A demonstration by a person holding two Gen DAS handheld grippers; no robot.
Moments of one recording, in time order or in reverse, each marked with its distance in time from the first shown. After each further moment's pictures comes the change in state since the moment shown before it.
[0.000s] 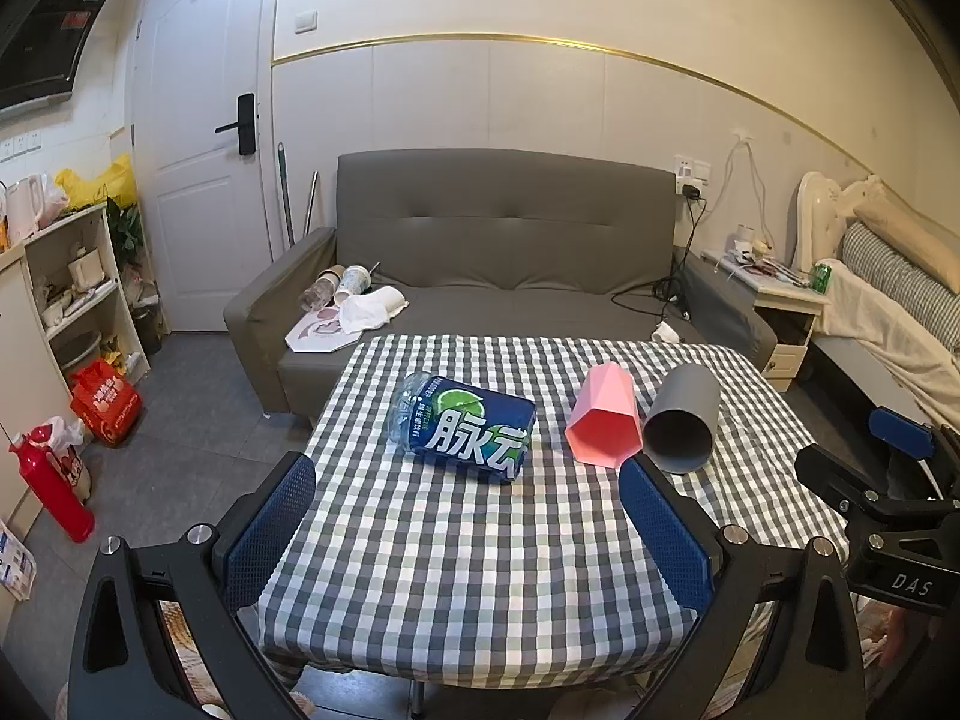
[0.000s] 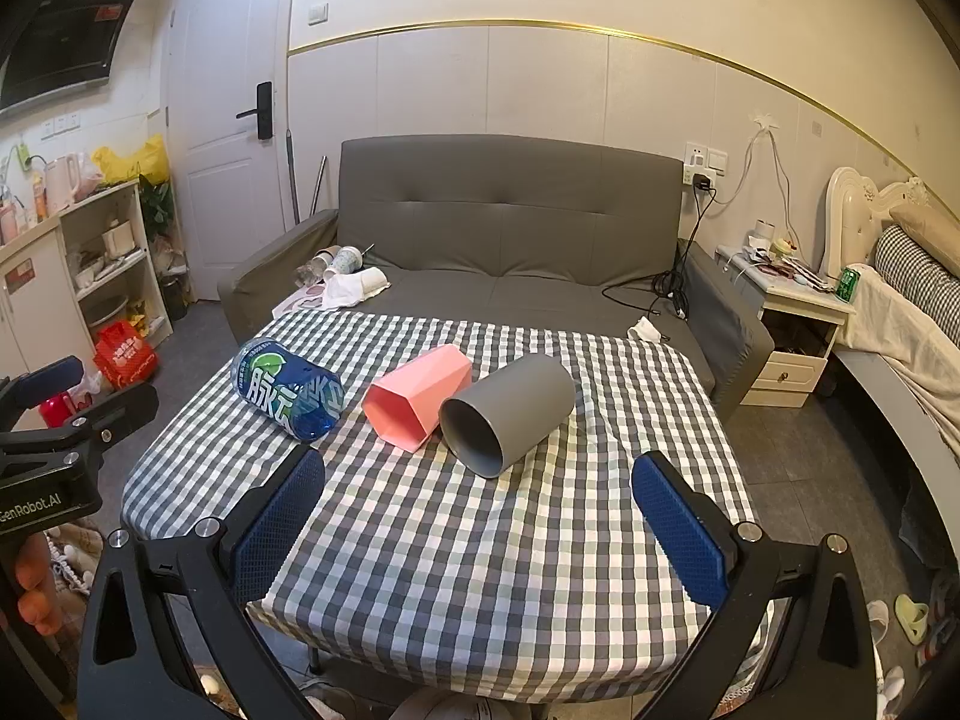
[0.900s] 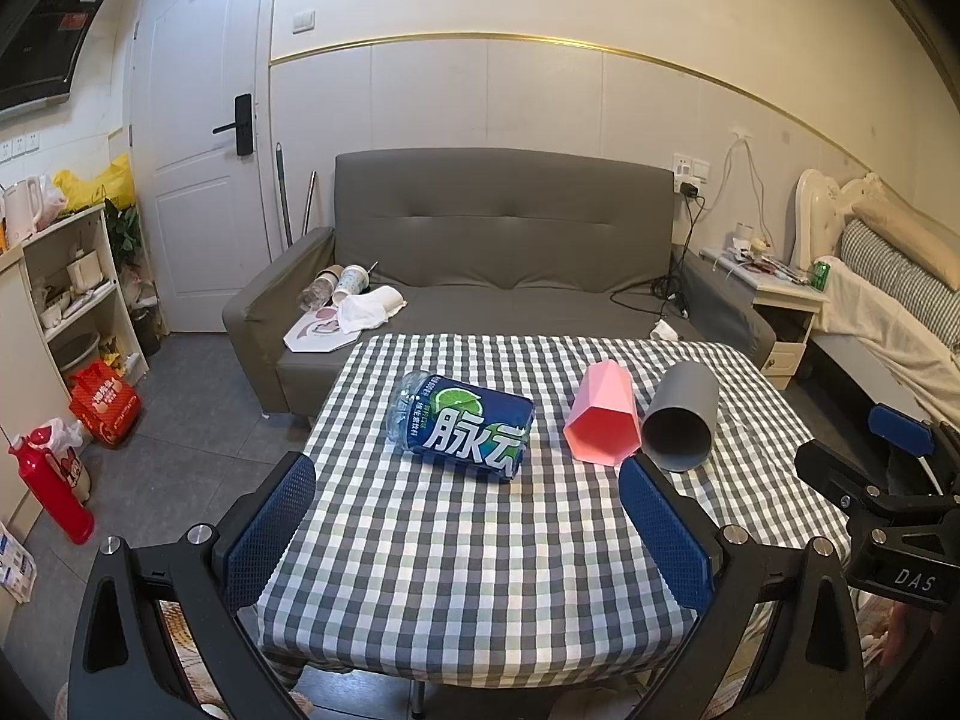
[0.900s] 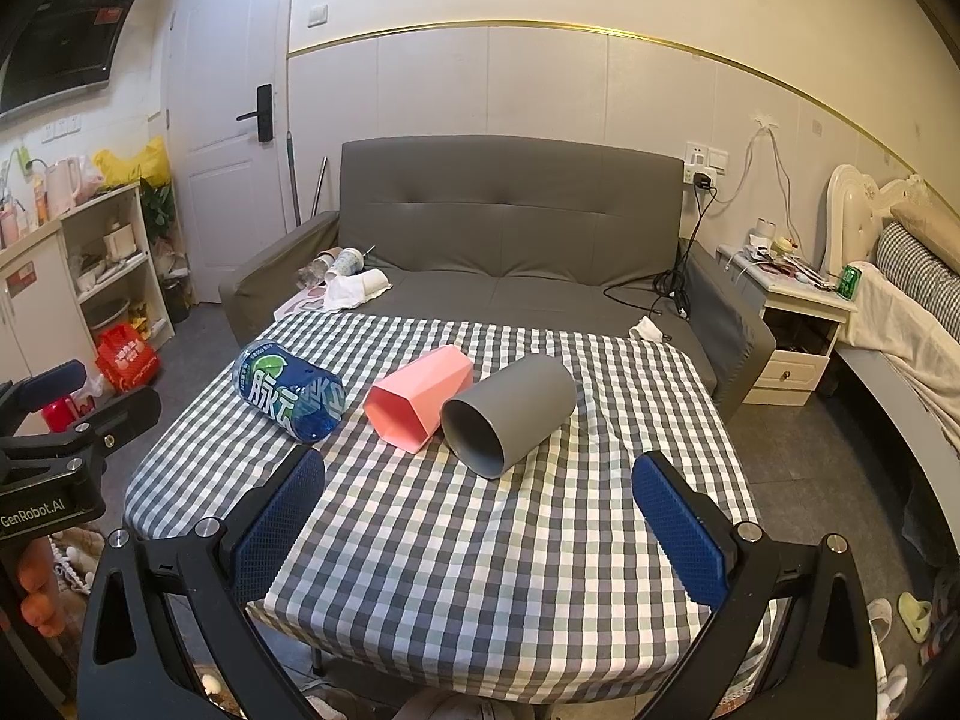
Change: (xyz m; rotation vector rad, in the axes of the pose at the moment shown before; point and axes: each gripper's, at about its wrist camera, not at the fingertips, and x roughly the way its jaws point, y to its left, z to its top) left arm 0.000 0.000 0.000 0.001 0.000 -0.001; right arm -0.002 -0.001 0.003 0.002 -0.002 0.003
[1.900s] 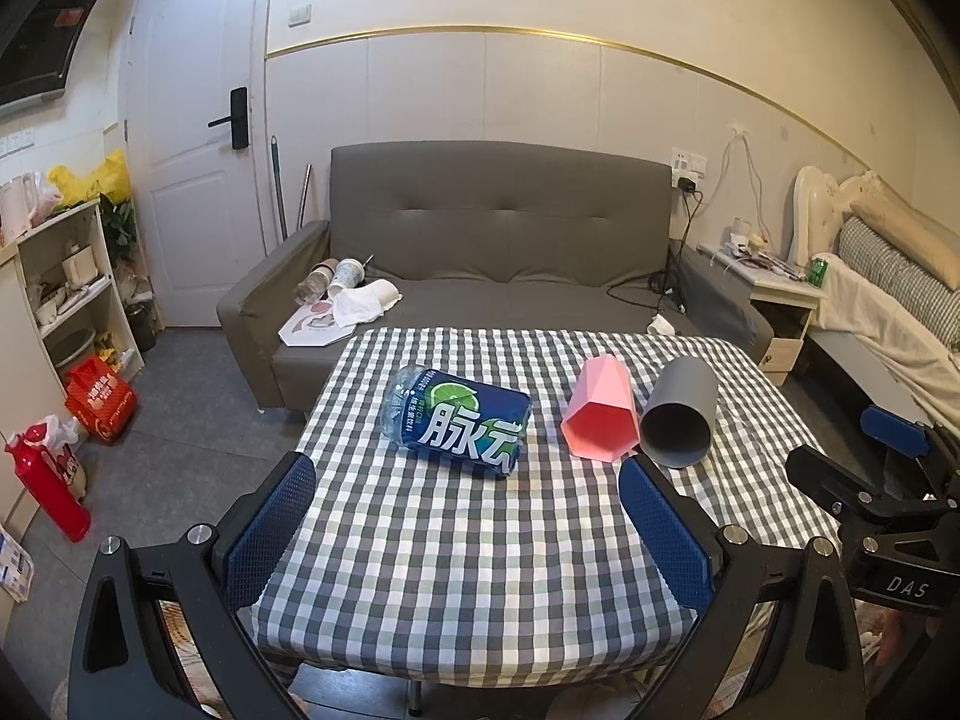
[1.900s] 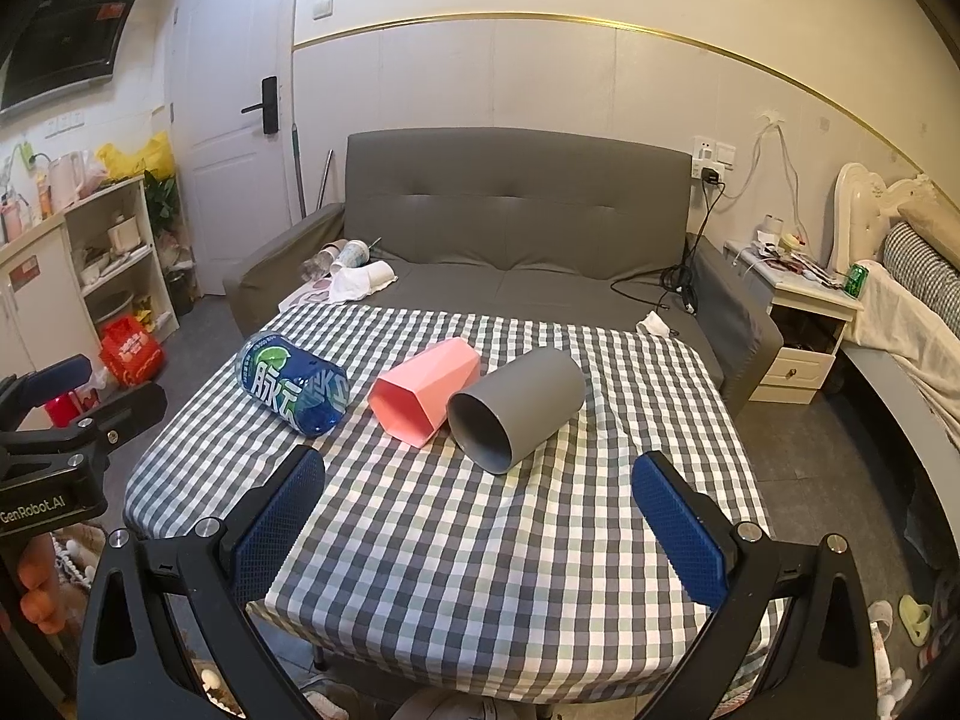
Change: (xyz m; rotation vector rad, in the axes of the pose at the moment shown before) left arm 0.003 -0.002 -0.003 0.002 0.007 -0.004; right arm 0.009 0.004 -0.005 -0.003 0.013 0.018
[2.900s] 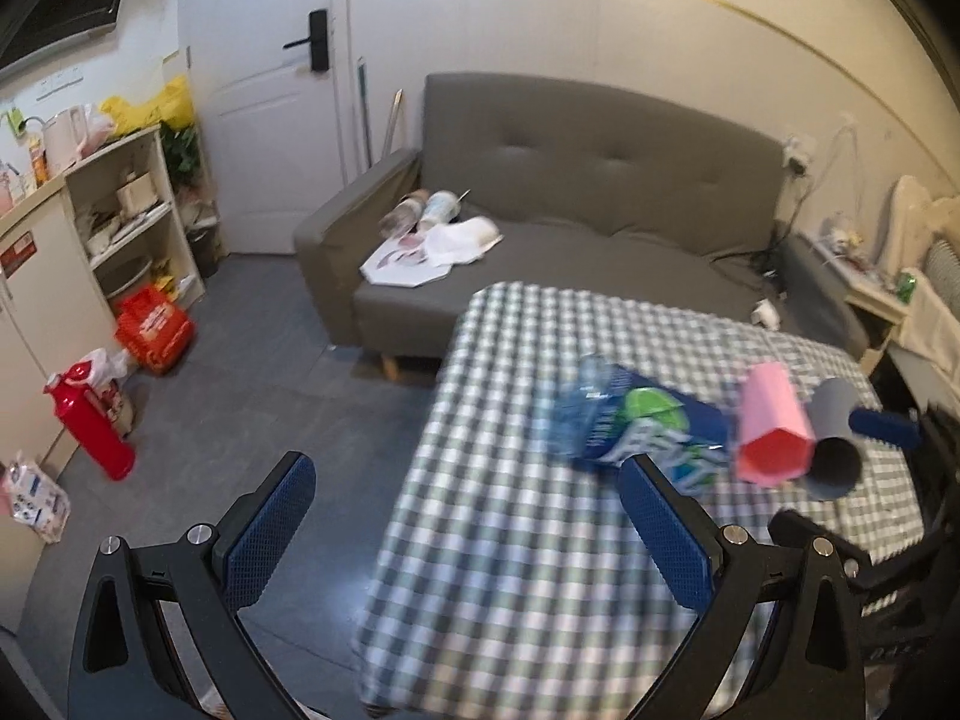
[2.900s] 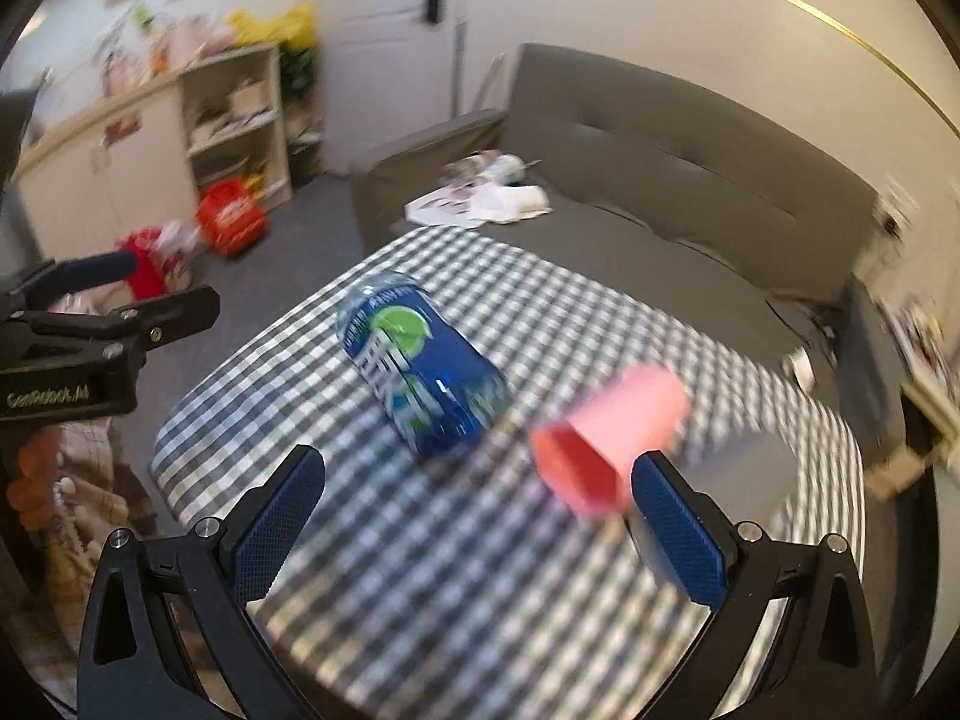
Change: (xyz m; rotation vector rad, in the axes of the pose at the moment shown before) left arm 0.075 0.097 0.021 -0.116 0.185 0.175; right arm 0.127 0.099 0.043 -0.346 0.207 0.283
